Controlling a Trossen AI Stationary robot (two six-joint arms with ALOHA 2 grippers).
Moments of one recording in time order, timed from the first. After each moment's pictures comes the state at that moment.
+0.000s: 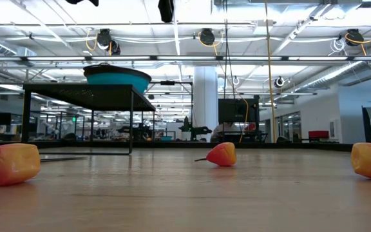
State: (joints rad) left arm -0.07 1.47 0.96 0.60 0.13 -0.47; right arm 0.28 1.35 0.96 0.36 0.39 -0.88
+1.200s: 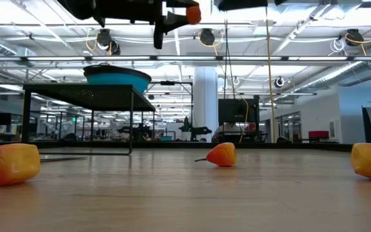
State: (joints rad) left arm 0.22 1.43 0.96 0.50 0.16 -0.45; right arm 0.41 1.35 0.96 0.00 0.87 -0.39
